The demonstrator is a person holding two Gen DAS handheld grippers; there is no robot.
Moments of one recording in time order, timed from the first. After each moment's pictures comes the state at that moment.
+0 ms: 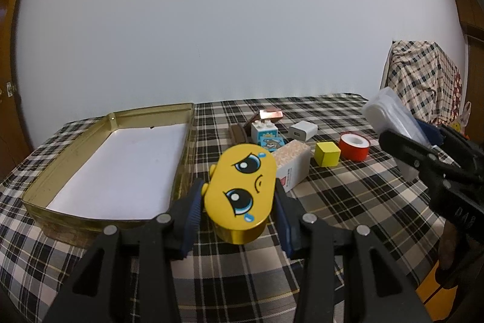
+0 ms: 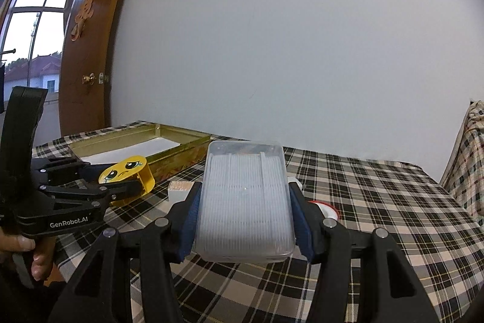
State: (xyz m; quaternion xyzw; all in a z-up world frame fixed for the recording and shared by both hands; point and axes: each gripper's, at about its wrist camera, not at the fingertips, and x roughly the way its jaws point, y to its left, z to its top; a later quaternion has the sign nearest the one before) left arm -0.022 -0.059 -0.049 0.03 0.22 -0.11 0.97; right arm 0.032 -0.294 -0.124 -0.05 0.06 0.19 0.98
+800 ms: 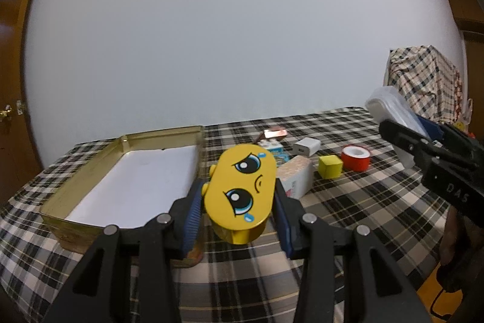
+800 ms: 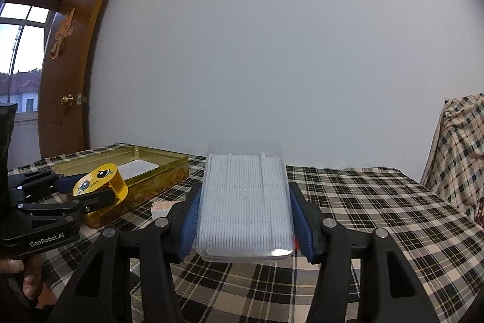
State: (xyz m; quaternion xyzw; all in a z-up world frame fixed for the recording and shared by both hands) left arm -0.039 -0.053 -0.043 0.05 0.16 -0.09 0.98; right arm 0.023 -0.293 -0.119 -0.02 0.02 0.13 0.99
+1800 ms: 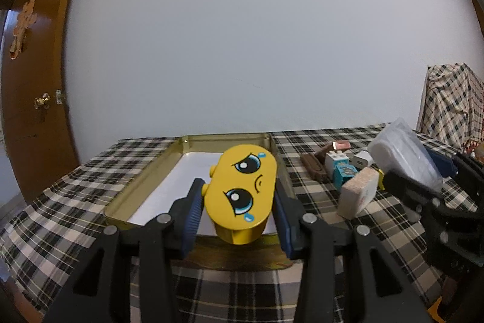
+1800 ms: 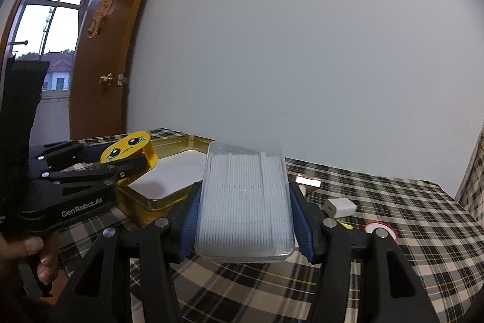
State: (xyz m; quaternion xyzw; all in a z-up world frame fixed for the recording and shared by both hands) left arm -0.038 0.021 -0.033 0.02 0.14 -0.01 0.99; right arm 0.009 -0.201 -0.119 -0.07 0.04 0.21 0.97
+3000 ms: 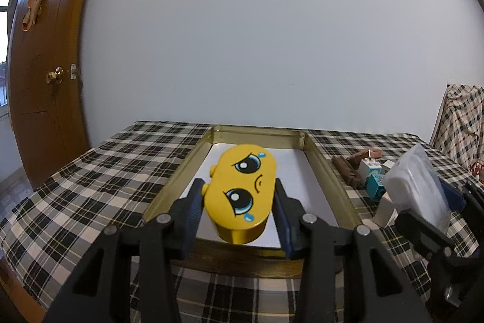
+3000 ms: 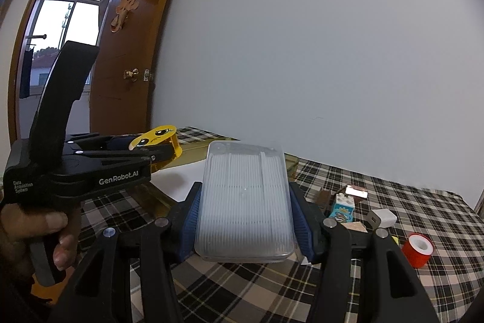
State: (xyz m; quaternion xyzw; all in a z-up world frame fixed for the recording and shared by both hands) left arm -0.018 0.083 -0.031 -0.03 0.17 0.01 0.98; right arm 0.008 -0.156 -0.118 -0.09 0.04 0.26 0.96
